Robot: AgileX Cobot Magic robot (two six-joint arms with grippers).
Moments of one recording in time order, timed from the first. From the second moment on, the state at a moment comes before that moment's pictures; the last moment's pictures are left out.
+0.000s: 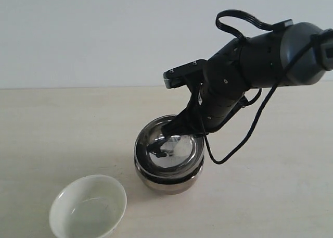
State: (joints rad) left arm -0.07 0.00 0.00 -0.16 0.31 0.09; right arm 0.63 1.88 -1.29 -0.29 0.58 0.34
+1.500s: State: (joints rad) left arm -0.07 0.00 0.00 -0.16 0.31 0.09; right arm 0.63 1.83 -1.31 -0.31 0.52 0.37
